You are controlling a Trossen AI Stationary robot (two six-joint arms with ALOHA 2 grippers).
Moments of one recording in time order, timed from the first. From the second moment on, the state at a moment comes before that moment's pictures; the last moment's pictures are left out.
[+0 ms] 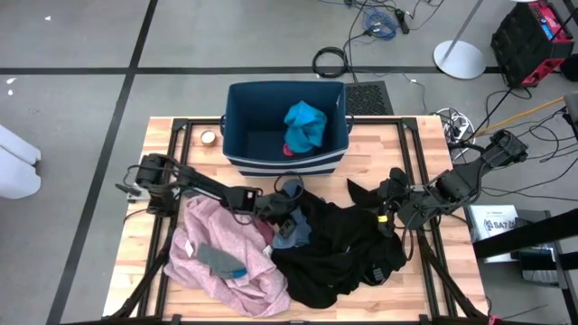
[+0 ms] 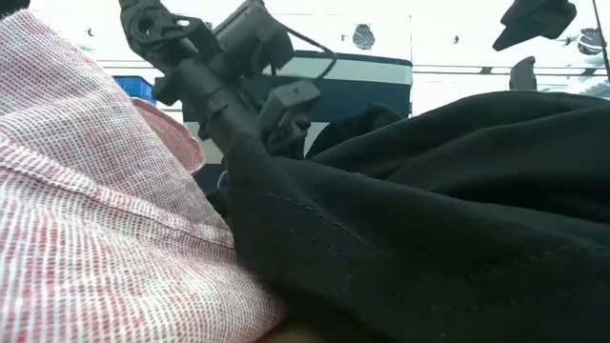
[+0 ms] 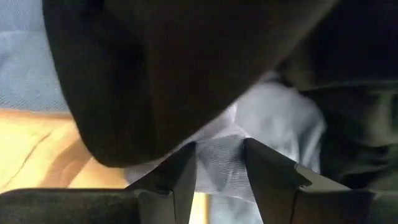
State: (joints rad) left arm -0.09 1.85 0.91 0.16 0.04 -0.78; right arm 0.57 0.96 0.97 -0.96 0.60 0.76
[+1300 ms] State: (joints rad) left arm -0.29 1.27 0.91 0.20 -0.09 -0.09; right arm 0.56 0.97 0.97 -0.43 0.52 0.29
